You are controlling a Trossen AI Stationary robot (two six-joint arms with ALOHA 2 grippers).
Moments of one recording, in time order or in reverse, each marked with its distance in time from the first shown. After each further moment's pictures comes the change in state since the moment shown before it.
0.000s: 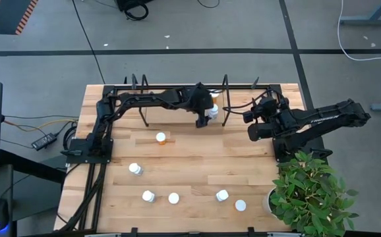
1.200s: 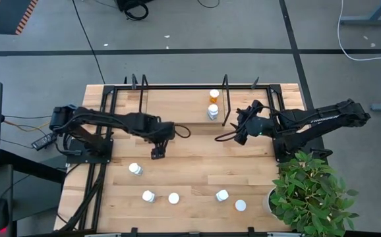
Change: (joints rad) left arm -0.312 -0.535 -0.499 -0.552 -0.208 -0.385; right arm 0.000 0.000 0.000 0.472 -0.598 -0.853
